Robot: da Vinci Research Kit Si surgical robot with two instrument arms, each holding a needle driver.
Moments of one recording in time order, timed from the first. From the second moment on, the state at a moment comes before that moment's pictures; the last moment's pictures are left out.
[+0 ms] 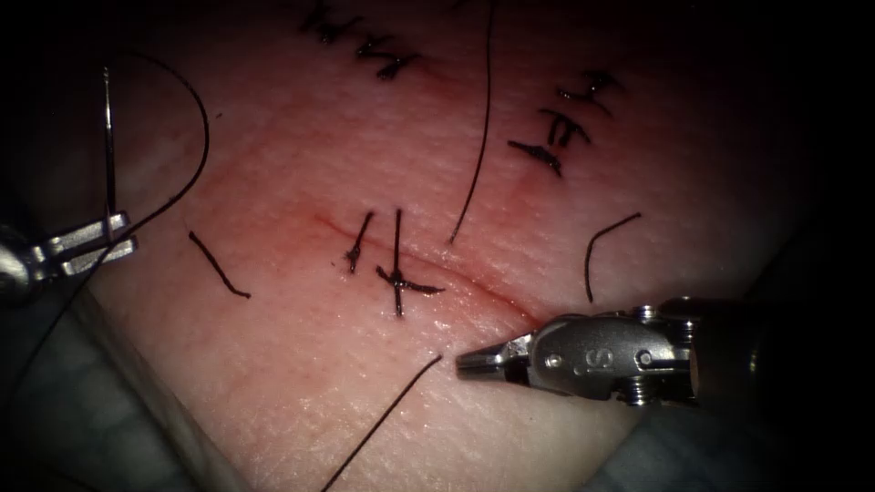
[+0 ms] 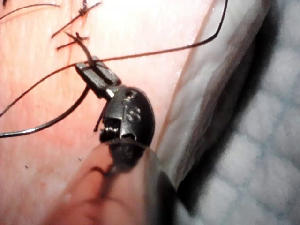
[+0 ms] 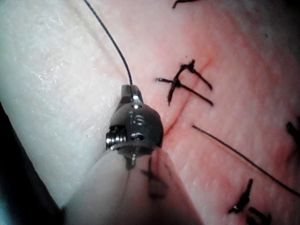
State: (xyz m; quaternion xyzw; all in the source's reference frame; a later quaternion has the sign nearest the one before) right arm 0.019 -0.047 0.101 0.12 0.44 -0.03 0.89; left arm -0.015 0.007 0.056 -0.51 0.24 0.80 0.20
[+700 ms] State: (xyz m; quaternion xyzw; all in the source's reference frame) right arm 0.019 -0.047 0.102 0.10 0.47 0.01 0.88; left arm -0.015 0.007 0.056 -0.51 0.24 0.80 0.20
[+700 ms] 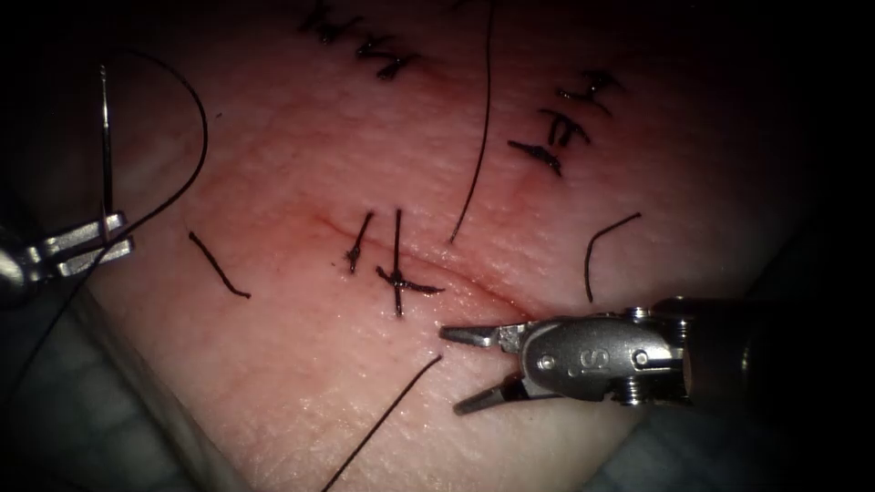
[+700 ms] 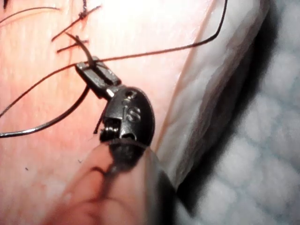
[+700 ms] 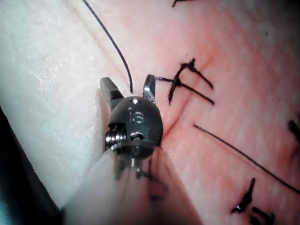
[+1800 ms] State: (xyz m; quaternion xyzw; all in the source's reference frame) right arm 0.021 -0.049 0.104 0.11 0.47 0.00 0.87; left arm -0.015 0.006 0.057 -0.52 0.24 0.80 0.19
